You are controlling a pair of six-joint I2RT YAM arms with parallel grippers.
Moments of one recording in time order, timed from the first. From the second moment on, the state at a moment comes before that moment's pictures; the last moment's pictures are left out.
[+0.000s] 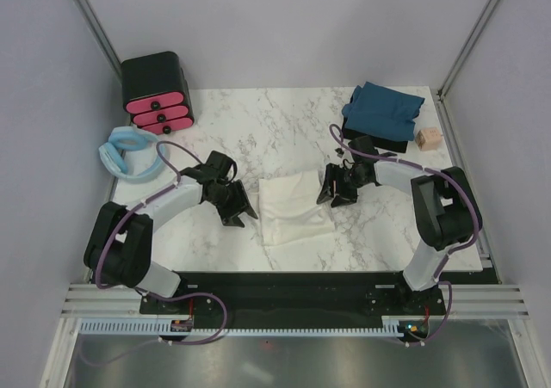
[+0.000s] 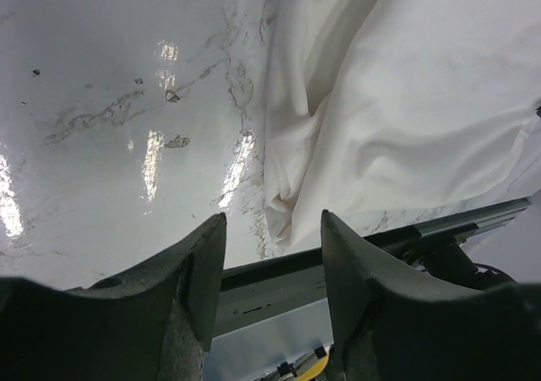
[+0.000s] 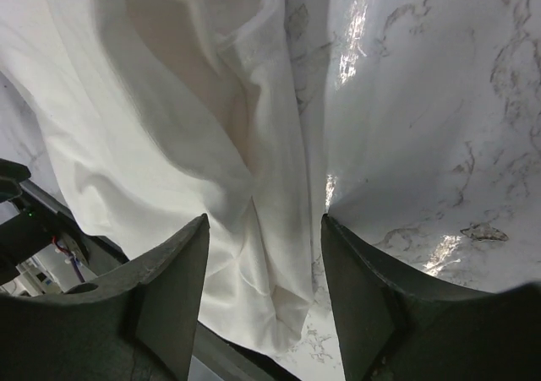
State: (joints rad) left arm -0.41 1.48 0.86 -0.62 0.32 -0.85; right arm 0.29 1.77 1.00 -0.42 -0.50 0.40
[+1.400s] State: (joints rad) left arm -0.34 1.51 0.67 -0.34 0.51 -0.87; right arm 0.29 1.82 0.98 -0.31 -0.65 0.49
